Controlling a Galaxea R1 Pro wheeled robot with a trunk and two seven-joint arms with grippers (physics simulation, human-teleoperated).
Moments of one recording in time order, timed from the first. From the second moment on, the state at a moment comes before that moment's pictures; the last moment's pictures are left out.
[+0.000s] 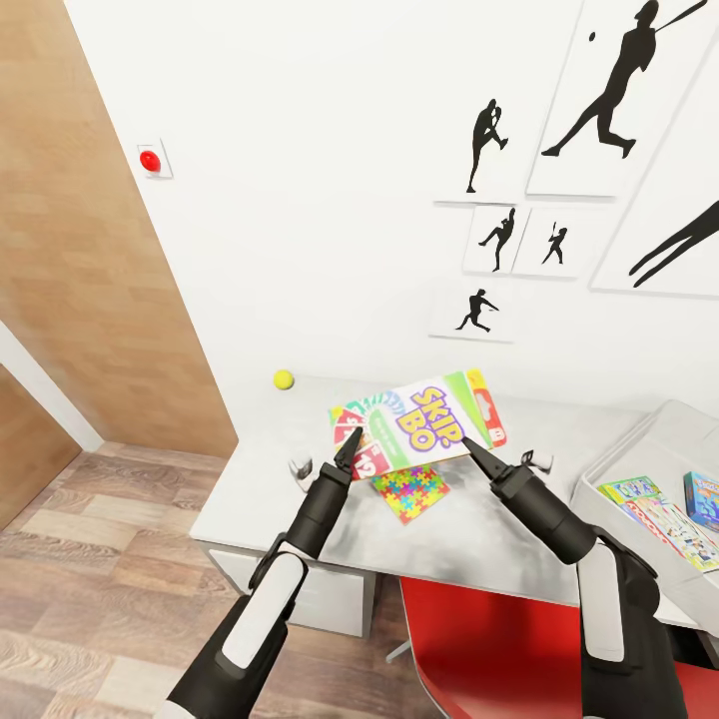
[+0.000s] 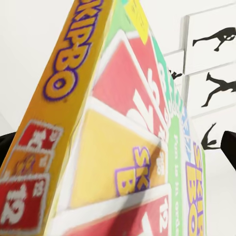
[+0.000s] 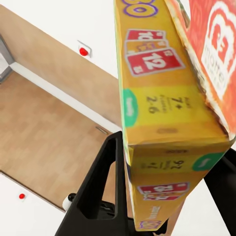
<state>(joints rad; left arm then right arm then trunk) -0.43 -0.16 -0.35 -1.16 1.23 -0.04 -0.46 -0.39 0.17 -0.49 -1.56 -0.49 0.84 1.02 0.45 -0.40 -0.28</state>
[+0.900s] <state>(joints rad) -0.44 -0.12 -0.42 -1.17 1.24 -0.04 -0.47 -0.42 0.17 -0.56 -1.56 -0.53 0.86 0.97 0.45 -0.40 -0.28</state>
